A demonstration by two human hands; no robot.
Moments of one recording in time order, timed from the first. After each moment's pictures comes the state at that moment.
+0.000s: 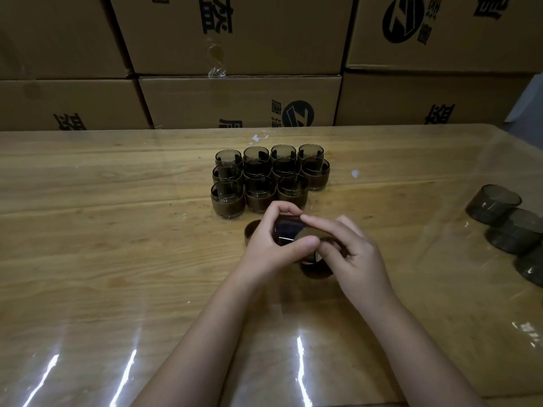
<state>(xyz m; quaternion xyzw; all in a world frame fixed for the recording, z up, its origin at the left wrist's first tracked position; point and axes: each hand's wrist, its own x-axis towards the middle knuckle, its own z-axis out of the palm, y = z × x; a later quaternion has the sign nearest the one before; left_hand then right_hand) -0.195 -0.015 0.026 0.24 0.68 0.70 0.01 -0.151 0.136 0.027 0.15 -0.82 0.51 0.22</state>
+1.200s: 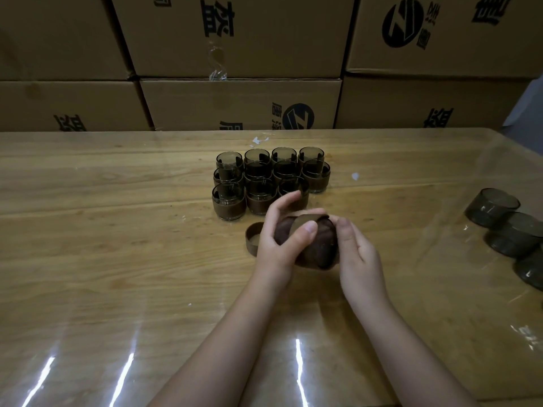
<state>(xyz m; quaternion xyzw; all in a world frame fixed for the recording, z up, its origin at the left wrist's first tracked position) -0.189 0.009 0.020 0.17 0.55 0.82 -0.02 -0.154 0.127 0.022 0.02 -0.73 0.66 0.19</state>
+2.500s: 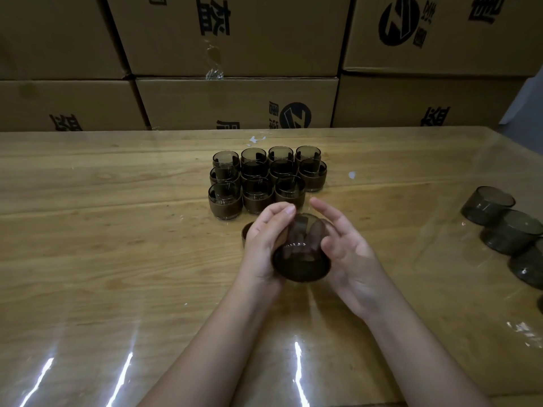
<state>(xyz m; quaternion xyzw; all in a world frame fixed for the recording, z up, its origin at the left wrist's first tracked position) -0.181 0.007 0.045 0.04 0.45 0.89 0.06 -0.151 0.131 0.041 0.13 -0.50 0.85 -0.06</state>
